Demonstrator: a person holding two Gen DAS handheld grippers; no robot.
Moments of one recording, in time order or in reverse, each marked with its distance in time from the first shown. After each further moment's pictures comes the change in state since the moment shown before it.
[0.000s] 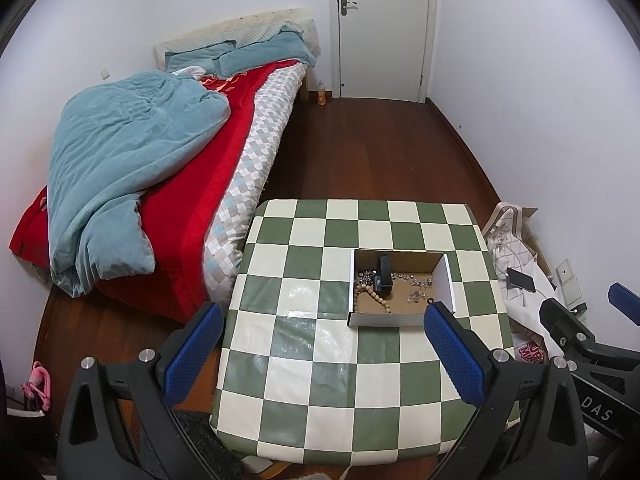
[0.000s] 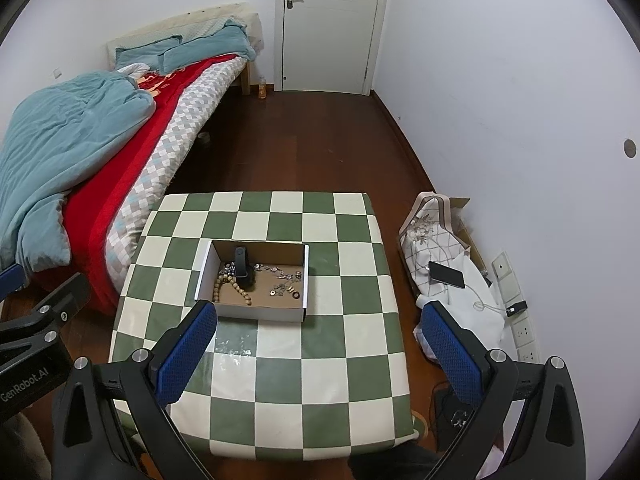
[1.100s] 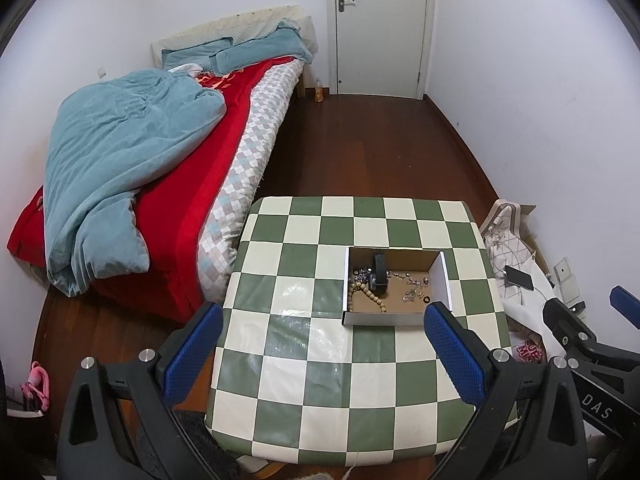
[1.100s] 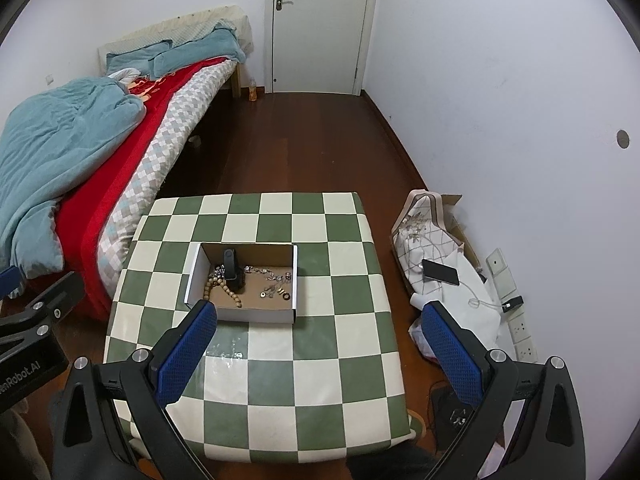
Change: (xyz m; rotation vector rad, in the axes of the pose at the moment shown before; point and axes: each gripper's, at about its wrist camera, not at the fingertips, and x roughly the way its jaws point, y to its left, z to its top) left arm 0.004 -0.008 0.002 0.001 0.016 -0.010; right arm 0.005 -0.011 0.000 0.019 -0.002 -0.025
